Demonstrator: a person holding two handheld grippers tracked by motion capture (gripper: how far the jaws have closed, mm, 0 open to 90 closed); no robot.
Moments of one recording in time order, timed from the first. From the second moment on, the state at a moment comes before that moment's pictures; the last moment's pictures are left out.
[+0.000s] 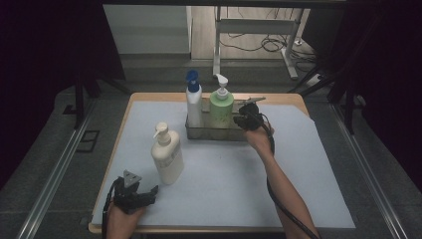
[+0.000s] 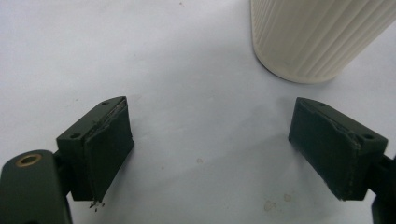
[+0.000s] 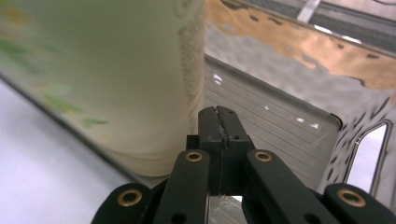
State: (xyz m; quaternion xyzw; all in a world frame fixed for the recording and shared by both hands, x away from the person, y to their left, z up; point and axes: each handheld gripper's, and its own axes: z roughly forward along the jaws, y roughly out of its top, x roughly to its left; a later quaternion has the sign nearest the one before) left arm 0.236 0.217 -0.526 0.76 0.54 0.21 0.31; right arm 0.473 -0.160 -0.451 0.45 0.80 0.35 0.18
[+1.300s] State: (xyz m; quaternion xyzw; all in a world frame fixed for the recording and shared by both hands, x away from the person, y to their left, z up) left arm 0.237 0.217 -0.526 0.76 0.54 0.21 0.31; right arm 0.484 -0.134 -0.461 0.47 0.79 0.36 0.14
